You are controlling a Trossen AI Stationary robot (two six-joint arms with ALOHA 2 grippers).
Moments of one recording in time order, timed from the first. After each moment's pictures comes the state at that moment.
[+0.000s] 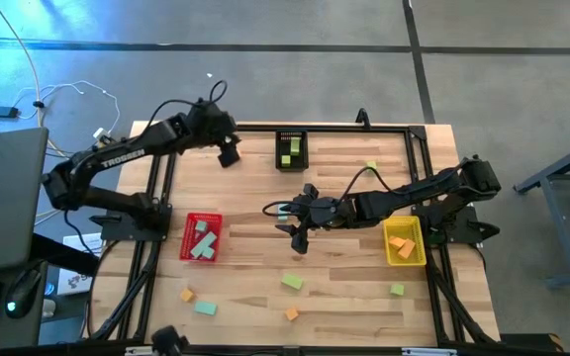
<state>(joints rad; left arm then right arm) 0.75 1.24 0.96 -0.46 -0.12 0.33 0.19 1.64 1.13 0.02 0.29 0.26</state>
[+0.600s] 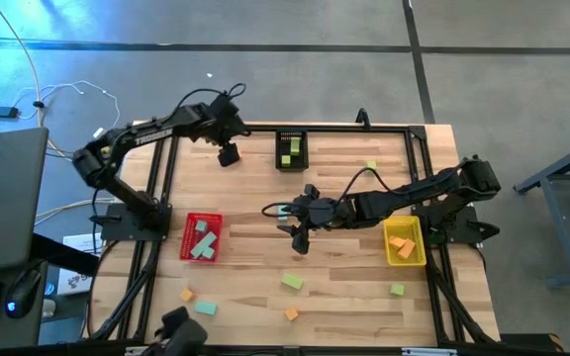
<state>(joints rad) 0.86 1.54 1.12 -0.72 -0.07 0.43 0.19 1.64 1.13 -0.02 0.29 0.28</state>
